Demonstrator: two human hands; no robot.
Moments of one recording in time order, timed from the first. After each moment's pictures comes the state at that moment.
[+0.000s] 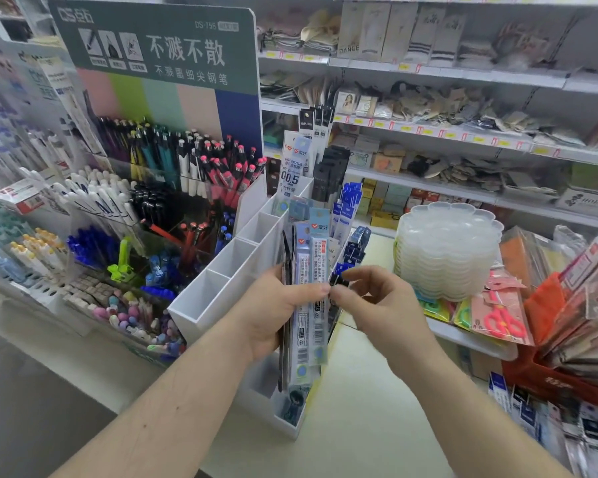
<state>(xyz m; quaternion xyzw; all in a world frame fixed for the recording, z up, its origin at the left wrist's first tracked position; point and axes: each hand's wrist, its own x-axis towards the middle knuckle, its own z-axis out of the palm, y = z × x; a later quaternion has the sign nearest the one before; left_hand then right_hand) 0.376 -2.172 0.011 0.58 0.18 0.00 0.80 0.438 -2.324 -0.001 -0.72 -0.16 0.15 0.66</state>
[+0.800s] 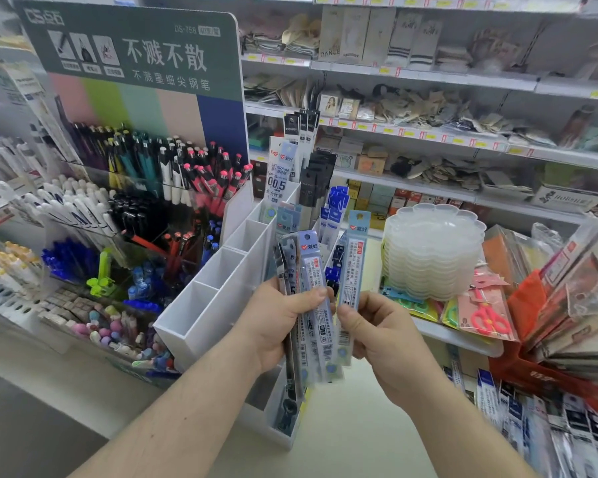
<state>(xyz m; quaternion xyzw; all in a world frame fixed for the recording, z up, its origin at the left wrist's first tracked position) 0.393 -2.180 -0.009 0.54 0.20 0.02 0.81 0.426 -2.335 -0.011 -0.62 -0.12 0.23 0.74</state>
